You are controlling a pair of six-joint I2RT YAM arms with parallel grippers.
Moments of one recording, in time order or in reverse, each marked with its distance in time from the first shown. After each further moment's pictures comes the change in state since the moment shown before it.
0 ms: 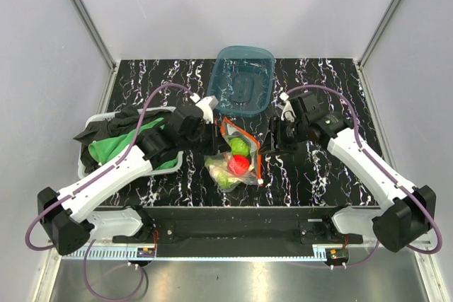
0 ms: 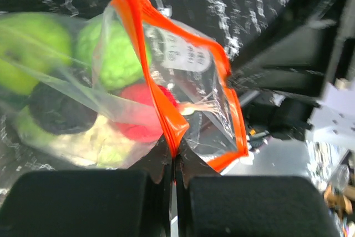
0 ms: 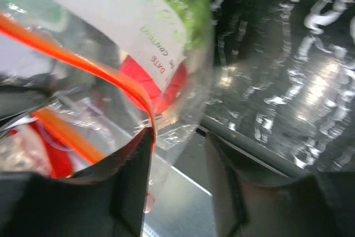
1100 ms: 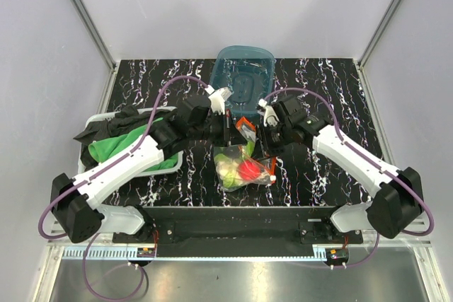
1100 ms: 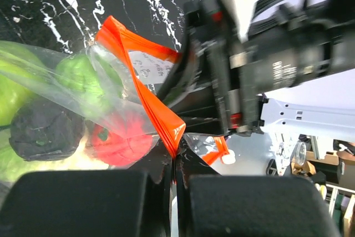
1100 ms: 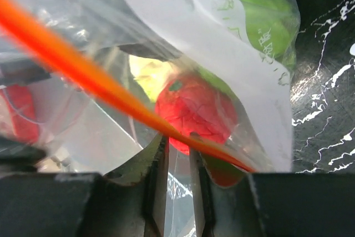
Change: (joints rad) left arm 0.023 0.123 0.052 0.187 0.201 -0.023; right arm 0.109 0.110 0.021 0.053 -0.026 -0.122
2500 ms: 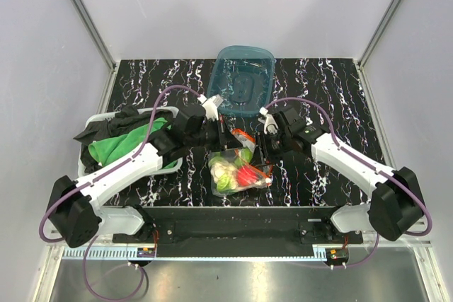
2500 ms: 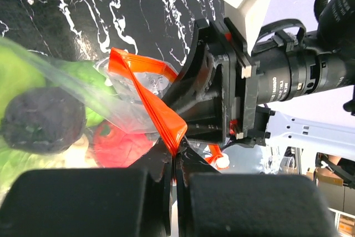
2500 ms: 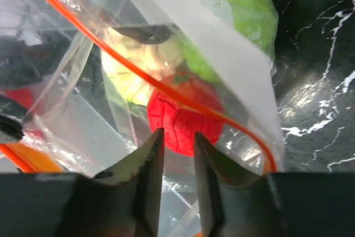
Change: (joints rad) left arm 0.034 -0.035 -0.185 0.164 -0.008 -0.099; right arm 0.000 -0.018 -0.185 0.175 -0.024 0.045
